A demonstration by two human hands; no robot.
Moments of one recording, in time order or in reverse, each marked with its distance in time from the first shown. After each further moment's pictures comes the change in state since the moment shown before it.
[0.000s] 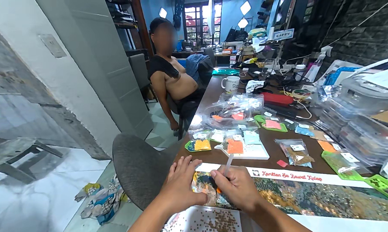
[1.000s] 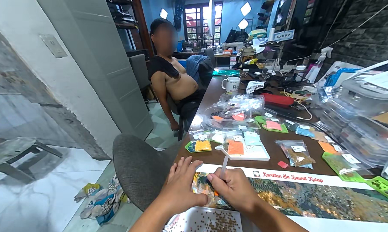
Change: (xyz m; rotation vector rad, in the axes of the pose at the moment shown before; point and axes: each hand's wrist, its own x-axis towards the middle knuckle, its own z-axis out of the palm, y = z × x) left_hand 0.000 -0.001 0.000 -0.004 -0.003 0.010; right_hand 0.000 0.004 0.003 -0.024 -0.089 0.031
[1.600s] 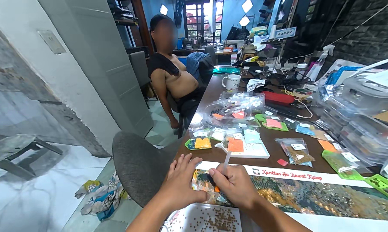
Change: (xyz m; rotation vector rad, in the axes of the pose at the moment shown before) left_hand 0.000 0.001 0.000 -0.008 -0.001 -0.010; right_hand -0.001 -0.009 -0.001 -0.001 0.047 0.069
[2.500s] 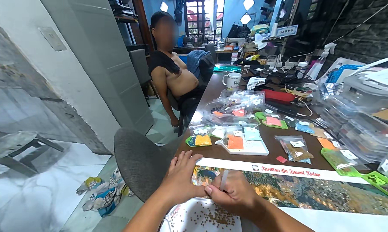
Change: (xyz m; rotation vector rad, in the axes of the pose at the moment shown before) left_hand 0.000 0.000 0.000 0.004 0.013 0.020; right_hand -0.010 0.003 0.005 -0.026 -0.071 -0.501
